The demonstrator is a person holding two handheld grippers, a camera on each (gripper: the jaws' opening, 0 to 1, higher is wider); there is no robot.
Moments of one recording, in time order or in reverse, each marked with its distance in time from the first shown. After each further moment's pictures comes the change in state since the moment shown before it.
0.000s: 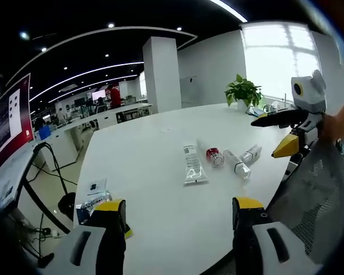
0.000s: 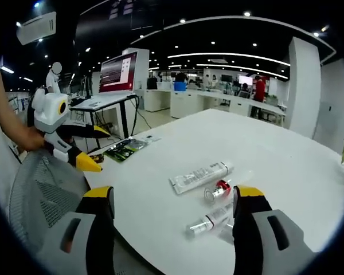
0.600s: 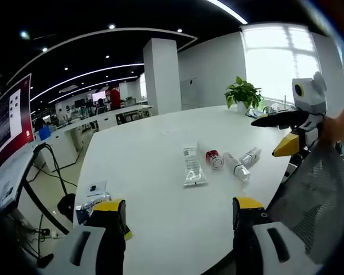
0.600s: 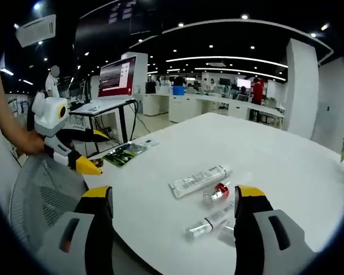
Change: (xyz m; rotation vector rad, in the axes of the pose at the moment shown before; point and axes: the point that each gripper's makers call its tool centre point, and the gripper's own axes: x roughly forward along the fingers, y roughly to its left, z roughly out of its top) left arm -0.002 -0.002 0.003 0.003 -0.017 -0.010; right arm -0.003 -0.003 0.005 0.010 -0.033 -0.023
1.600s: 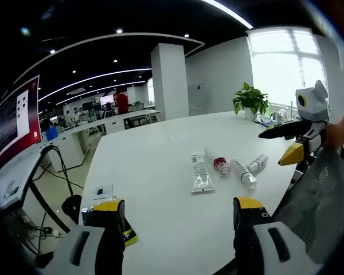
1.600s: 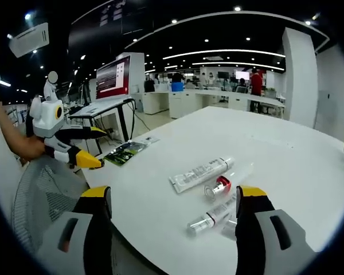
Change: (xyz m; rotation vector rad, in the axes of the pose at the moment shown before) left arm -0.002 0.009 0.010 -0.026 -0.045 0.053; right arm 0.002 -0.005 -0.009 0.066 0.027 0.030
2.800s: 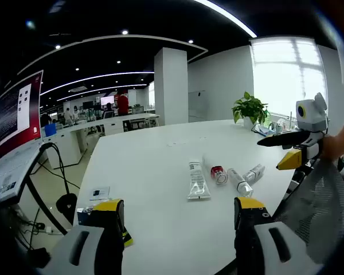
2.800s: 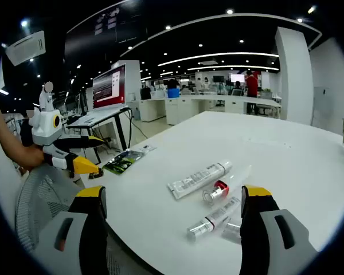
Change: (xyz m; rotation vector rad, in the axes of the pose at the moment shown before) left arm 0.000 -0.002 0.008 -0.057 -0.039 -0.024; right arm -0.004 -0.008 0.010 0.051 -0.057 -0.024
